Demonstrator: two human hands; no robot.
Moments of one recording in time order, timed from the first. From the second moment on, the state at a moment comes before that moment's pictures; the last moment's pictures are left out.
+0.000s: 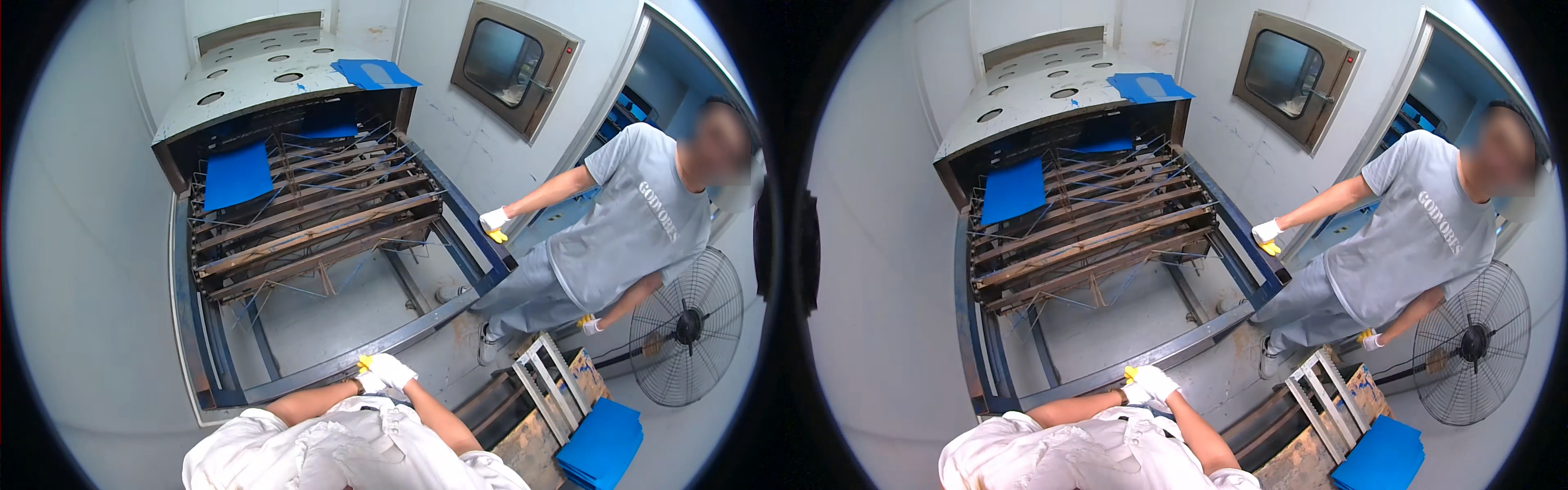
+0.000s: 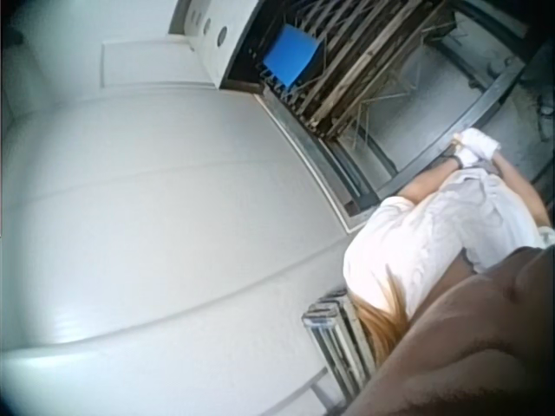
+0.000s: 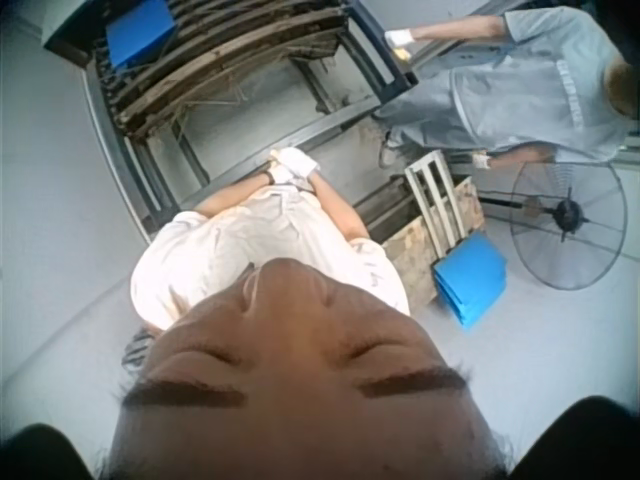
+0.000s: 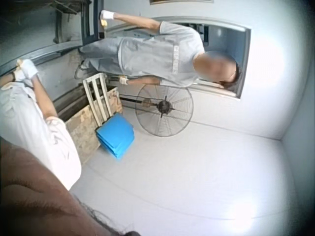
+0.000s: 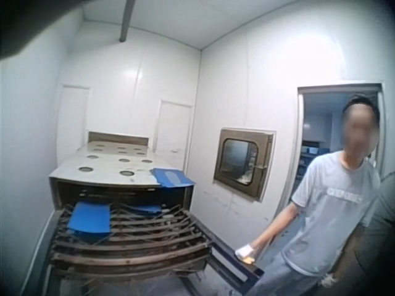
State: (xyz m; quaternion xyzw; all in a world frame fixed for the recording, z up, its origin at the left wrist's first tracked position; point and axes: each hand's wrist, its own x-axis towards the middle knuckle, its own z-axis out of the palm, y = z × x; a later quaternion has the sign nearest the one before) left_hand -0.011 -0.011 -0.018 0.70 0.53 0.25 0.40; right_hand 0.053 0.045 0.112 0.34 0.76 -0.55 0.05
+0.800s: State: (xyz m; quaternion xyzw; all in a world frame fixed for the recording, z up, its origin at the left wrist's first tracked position) left_hand -0.036 -0.007 0.131 0.75 0.45 0.32 0.35; right_hand 0.034 0.036 0.099 0.33 0.79 -0.51 0.07
